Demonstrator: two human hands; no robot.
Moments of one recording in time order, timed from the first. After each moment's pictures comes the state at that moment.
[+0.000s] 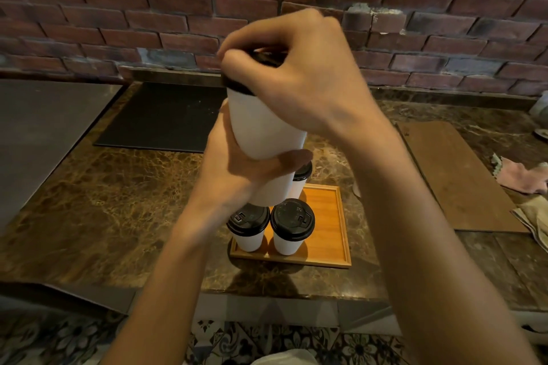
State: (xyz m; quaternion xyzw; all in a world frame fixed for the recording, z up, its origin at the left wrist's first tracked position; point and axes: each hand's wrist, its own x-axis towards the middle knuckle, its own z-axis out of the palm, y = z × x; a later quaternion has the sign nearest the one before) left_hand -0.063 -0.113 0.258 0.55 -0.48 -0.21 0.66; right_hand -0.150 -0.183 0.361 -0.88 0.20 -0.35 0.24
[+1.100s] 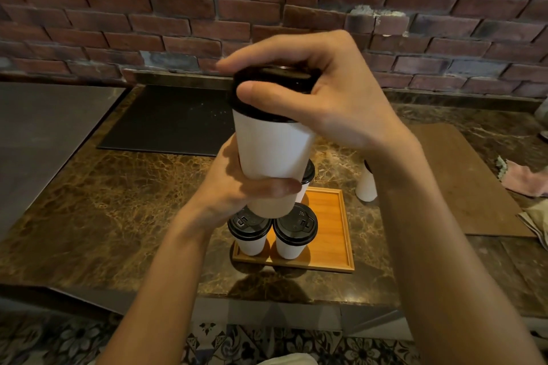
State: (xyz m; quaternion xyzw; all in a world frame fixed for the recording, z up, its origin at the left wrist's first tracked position) left_hand -0.047 -0.115 0.240 0.47 -0.53 -0.36 0.61; right_hand -0.169 -0.203 0.352 -0.89 0.03 -0.33 0.33
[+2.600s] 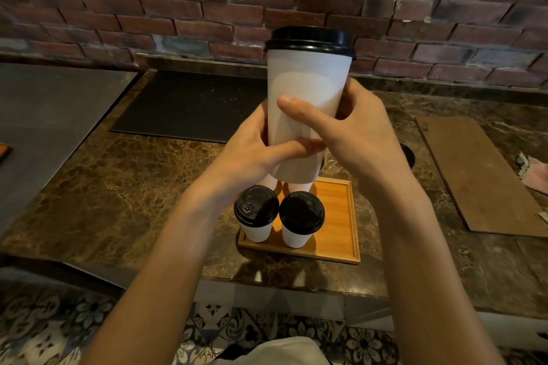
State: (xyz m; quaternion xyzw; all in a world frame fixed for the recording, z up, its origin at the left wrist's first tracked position) left_hand -0.052 -0.131 0.248 0.56 -0.49 -0.36 0.56; right_hand -0.182 -0.200 0.288 -0.73 0.36 -0.34 0.46
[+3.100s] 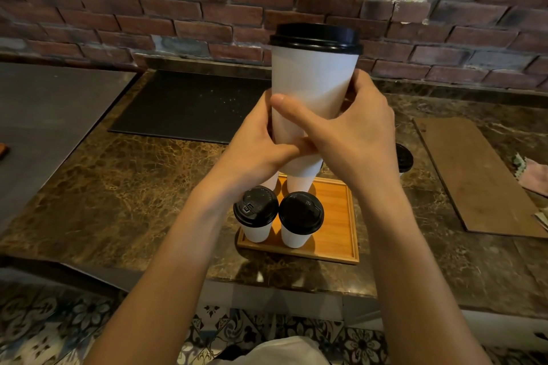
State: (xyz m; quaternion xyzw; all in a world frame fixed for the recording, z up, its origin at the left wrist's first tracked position) left_hand -0.056 -0.136 0.250 0.56 -0.51 -0.29 0.58; right_hand -0.177 -0.191 0.290 -0.75 0.40 -0.41 0.34
